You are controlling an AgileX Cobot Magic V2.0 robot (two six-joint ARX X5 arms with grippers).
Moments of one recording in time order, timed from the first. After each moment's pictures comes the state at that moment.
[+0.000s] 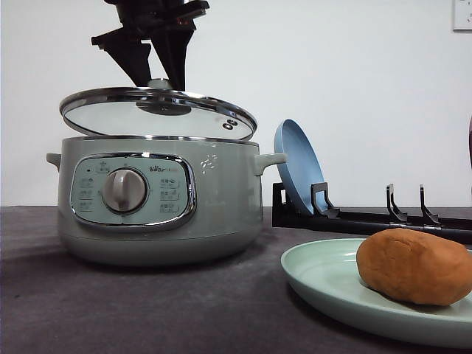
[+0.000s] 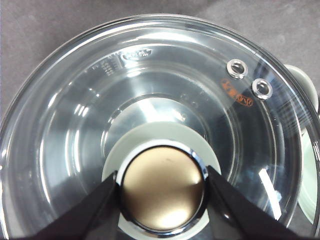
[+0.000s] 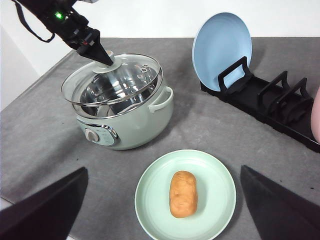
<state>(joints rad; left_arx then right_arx) -0.45 1.99 2.19 -1.34 0.06 0.04 0.51 0.42 1.27 -1.22 -0.05 0.29</state>
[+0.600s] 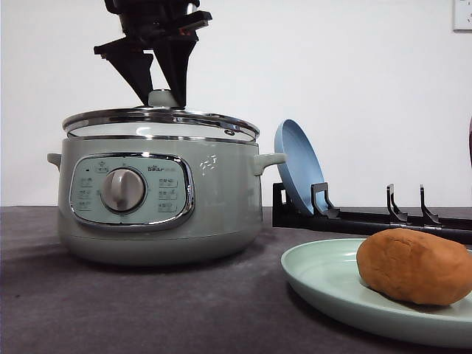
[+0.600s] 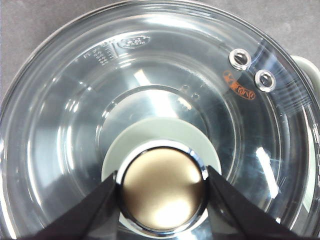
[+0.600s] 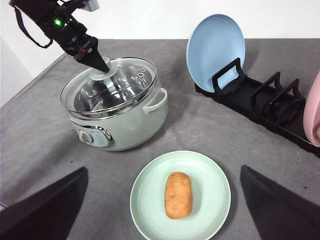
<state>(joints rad) -0.46 2.01 2.19 -1.35 0.06 0.04 0.51 0.42 1.27 -1.22 -0.03 0.29</state>
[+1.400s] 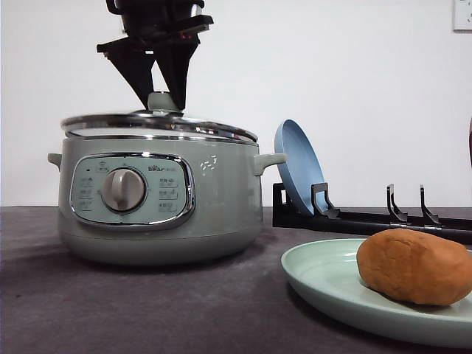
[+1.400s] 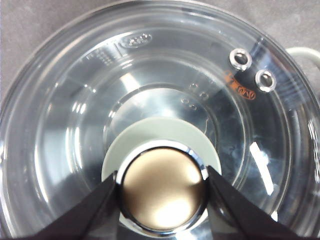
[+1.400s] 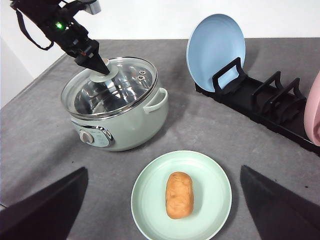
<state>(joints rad) -0.47 2.01 2.17 -1.34 0.01 0.07 0.51 0.42 1.27 -1.22 -0.03 0.29</state>
